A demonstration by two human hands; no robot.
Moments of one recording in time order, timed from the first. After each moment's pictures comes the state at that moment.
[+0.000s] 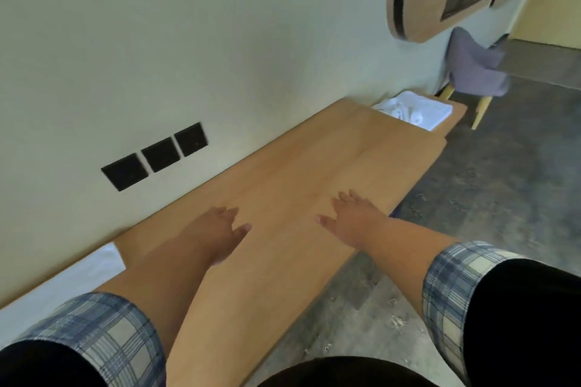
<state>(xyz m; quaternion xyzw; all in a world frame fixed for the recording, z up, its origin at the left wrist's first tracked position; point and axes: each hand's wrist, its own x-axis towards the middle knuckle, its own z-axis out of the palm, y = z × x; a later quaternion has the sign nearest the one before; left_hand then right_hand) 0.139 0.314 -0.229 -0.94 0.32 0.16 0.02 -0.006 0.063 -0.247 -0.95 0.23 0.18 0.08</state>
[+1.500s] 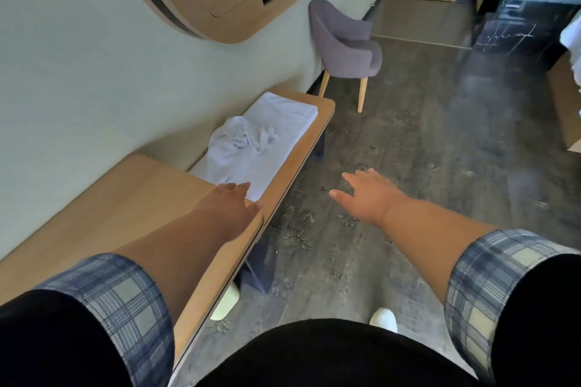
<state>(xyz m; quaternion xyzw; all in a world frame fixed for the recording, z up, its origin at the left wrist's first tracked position) 0.110 -0.531 -0.285 -0.87 0.47 0.17 0.03 -0.125 -0.718 -0.293 -0.89 0.41 0.12 0.16</state>
